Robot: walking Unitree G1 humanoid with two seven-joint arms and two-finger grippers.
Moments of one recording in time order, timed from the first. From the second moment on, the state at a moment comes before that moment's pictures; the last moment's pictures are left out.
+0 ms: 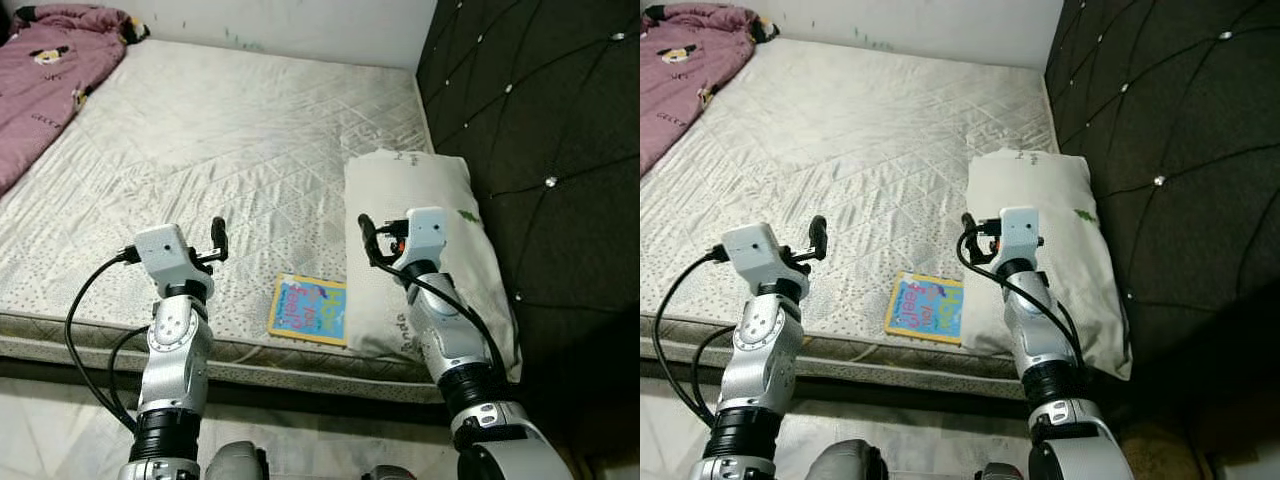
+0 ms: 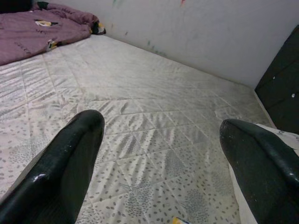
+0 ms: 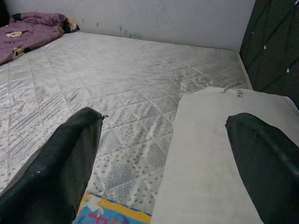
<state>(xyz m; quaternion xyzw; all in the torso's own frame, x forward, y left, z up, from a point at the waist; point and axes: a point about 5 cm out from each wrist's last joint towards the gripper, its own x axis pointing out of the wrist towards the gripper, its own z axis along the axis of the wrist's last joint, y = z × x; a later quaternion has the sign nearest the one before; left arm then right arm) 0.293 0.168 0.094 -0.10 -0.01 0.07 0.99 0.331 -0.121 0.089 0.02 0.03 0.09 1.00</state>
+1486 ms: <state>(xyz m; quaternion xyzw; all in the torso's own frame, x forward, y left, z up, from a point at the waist) 0.296 0.166 0.097 -0.10 -0.02 0.06 0.99 0.335 -0.116 0.086 0.01 0.04 0.11 0.99</state>
